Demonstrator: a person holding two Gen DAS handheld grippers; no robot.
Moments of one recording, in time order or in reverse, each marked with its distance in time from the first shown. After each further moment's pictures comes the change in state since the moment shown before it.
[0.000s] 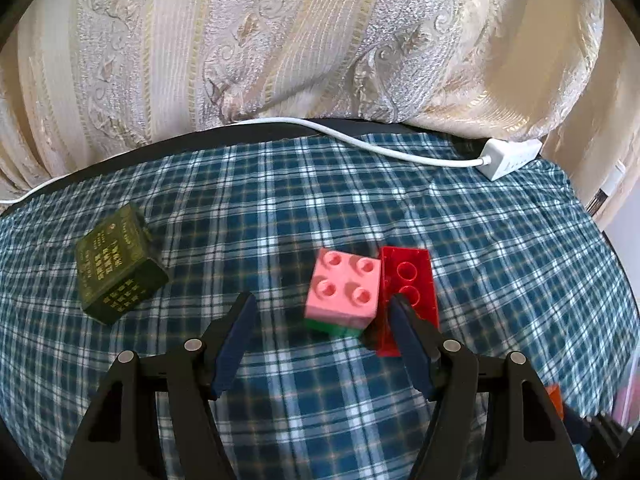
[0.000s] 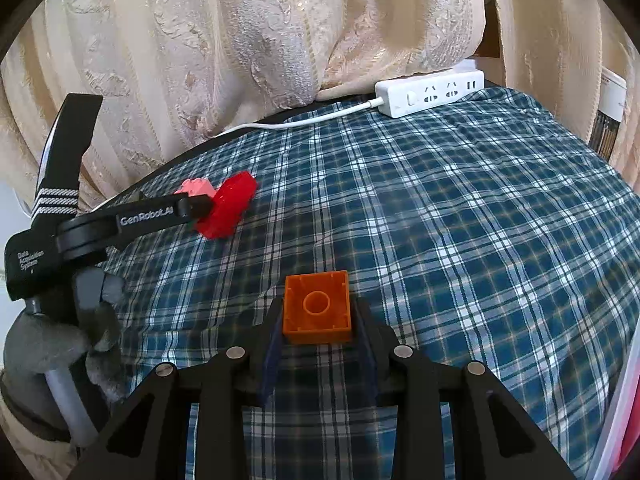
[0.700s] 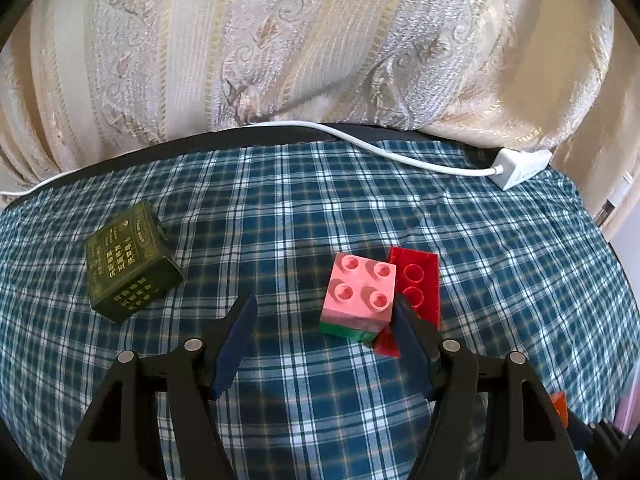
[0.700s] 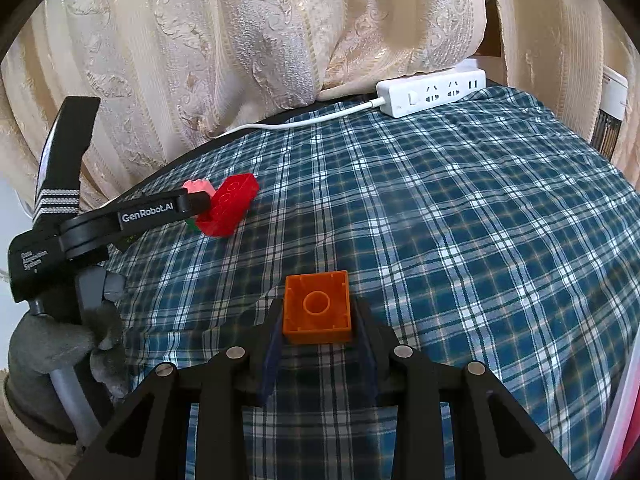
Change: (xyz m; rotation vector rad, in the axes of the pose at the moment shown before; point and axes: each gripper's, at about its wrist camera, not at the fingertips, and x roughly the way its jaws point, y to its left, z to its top) left arm 0.000 0.011 0.001 -0.038 -0.018 0.030; right arm 0.002 -0.001 0.001 -0.001 0.000 0.003
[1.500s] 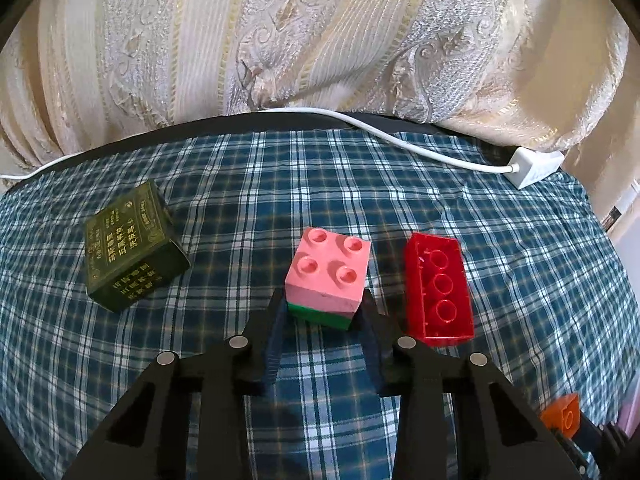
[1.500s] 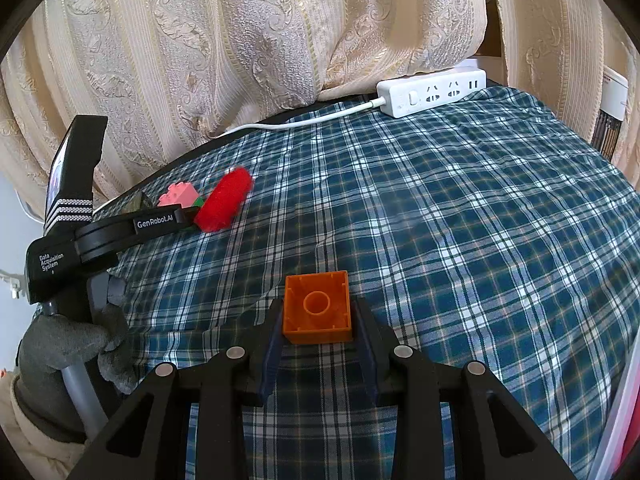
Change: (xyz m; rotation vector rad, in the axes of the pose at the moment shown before) left arm 0.008 0.009 -0.004 -0.031 0.023 0.008; right arm -0.001 0.001 0.001 0.000 0.001 0.001
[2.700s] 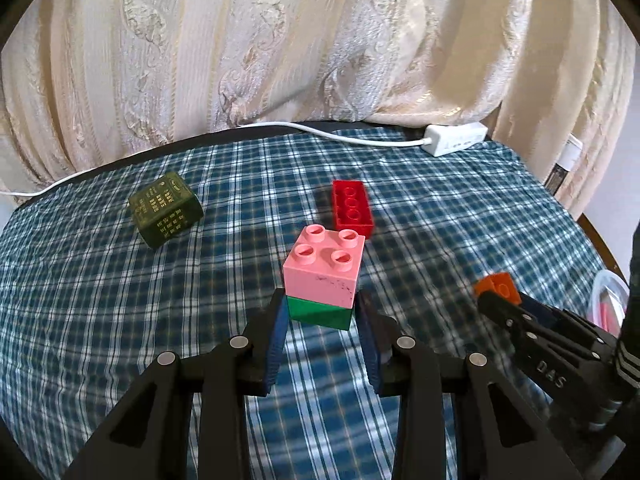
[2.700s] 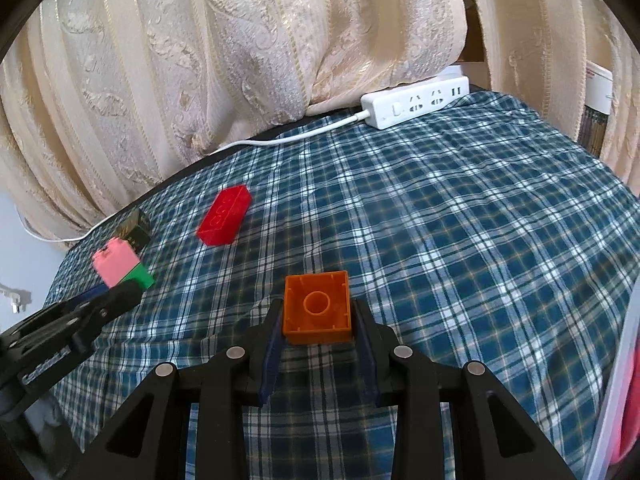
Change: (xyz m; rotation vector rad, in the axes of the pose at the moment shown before) left arm -0.104 -0.020 -0.063 0.114 -0.056 -0.082; right arm -0.013 -0.008 -0.003 0.037 -0.051 -0.018
